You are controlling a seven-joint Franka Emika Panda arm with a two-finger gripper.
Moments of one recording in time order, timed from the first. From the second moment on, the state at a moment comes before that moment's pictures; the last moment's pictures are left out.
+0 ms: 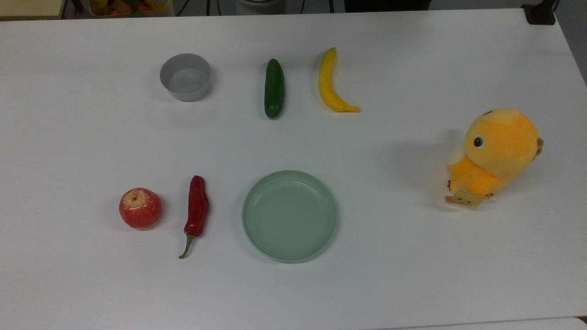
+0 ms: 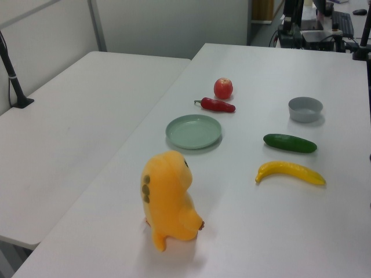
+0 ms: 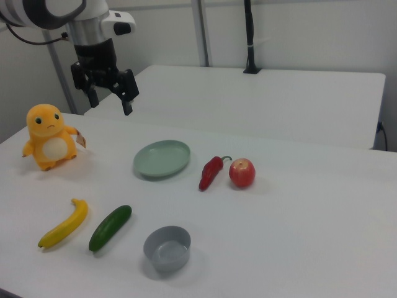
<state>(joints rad) -0.04 -0.04 0.01 -1.55 0.08 1.56 -0.11</state>
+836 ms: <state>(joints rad) -0.04 -0.04 0.02 -1.58 0.08 1.56 -0.12</state>
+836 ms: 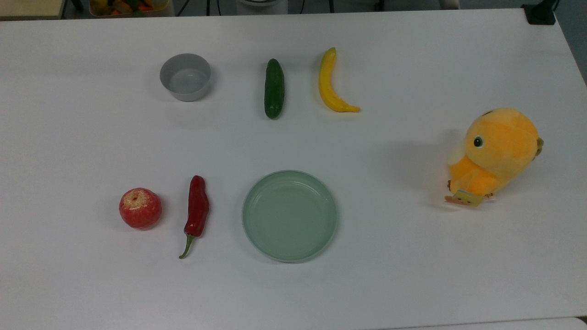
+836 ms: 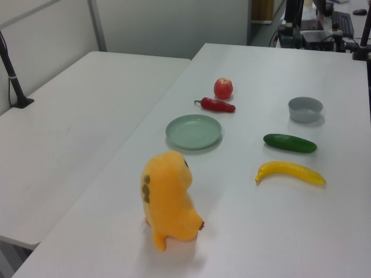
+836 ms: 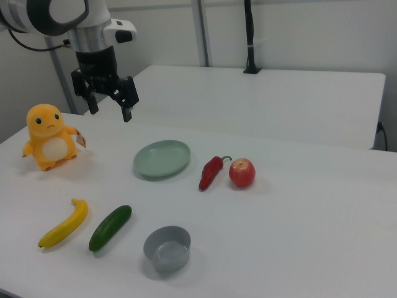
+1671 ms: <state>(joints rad) -0.04 0.14 0.02 -1.51 0.08 1.74 -0.13</state>
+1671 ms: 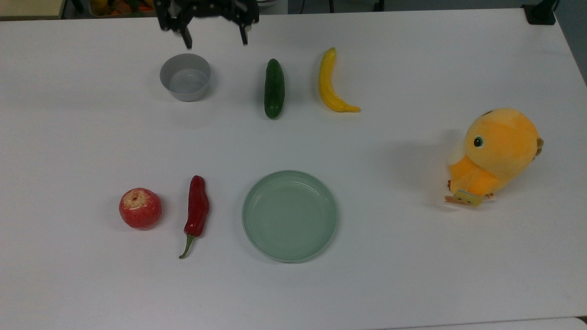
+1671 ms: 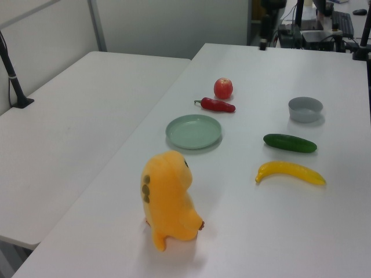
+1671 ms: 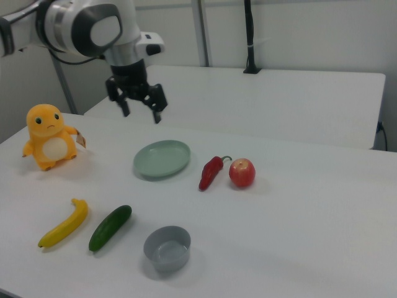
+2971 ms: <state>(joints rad) -0.14 0.59 -0.01 -1.49 0.00 2.59 -0.13</state>
